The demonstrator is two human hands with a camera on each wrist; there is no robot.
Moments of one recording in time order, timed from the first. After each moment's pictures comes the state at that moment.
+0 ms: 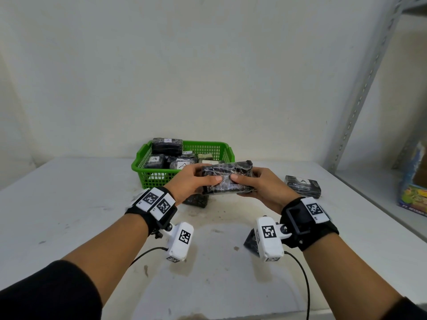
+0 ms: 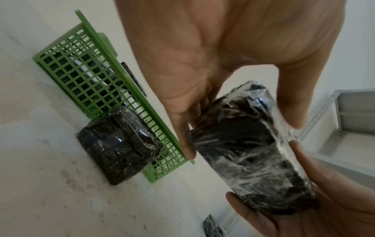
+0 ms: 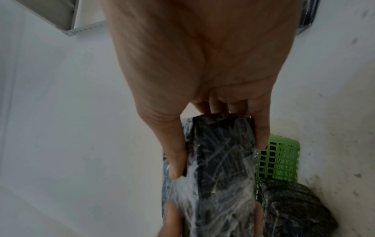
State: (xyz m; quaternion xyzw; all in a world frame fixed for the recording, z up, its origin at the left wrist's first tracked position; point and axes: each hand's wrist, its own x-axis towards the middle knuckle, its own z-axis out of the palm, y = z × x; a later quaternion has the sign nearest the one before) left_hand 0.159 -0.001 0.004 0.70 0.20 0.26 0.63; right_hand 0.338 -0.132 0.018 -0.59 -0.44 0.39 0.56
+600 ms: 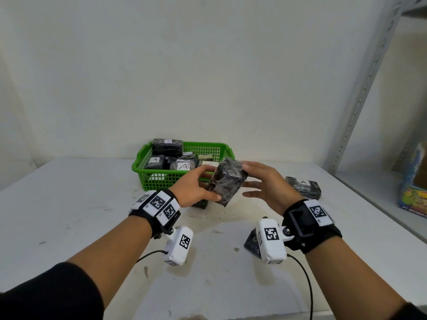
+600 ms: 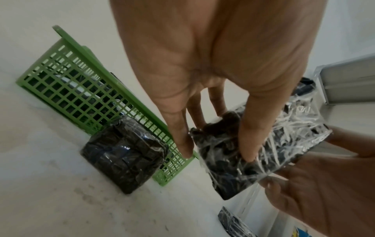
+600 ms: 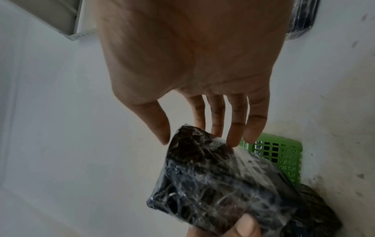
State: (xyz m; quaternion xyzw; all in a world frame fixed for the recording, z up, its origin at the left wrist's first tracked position) left_hand 0.159 -0.004 0.001 0.81 0.25 0.24 0.48; right_hand 0.341 -0.137 0.023 -0.58 -0.42 0.38 0.59
